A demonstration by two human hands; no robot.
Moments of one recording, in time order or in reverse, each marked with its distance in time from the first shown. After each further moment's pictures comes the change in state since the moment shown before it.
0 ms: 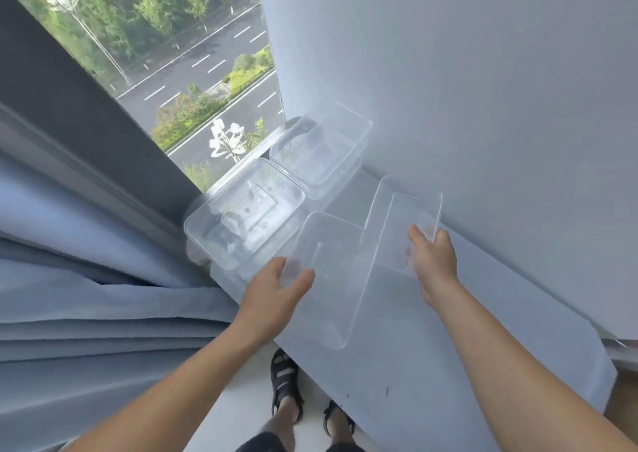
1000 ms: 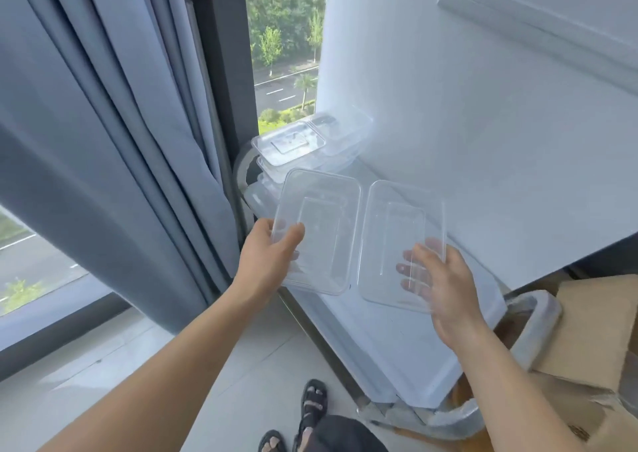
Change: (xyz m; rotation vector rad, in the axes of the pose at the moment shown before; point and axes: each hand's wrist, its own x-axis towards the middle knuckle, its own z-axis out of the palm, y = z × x) left_hand -0.268 -0.043 0.025 -0.408 0.279 0.106; right_hand -0.287 0.056 -0.172 0.115 -0.282 -0.316
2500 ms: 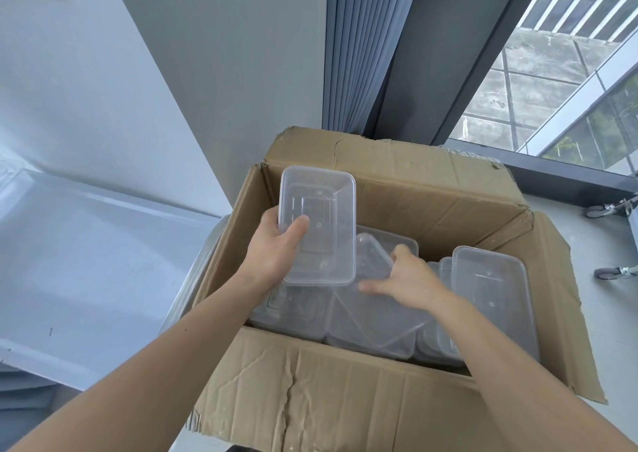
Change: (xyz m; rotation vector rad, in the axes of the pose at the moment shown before) left_hand -0.202 0.001 0.558 0.328 -0.640 0.134; right_hand -0.008 0.088 -0.569 -0.875 0.105 0.345
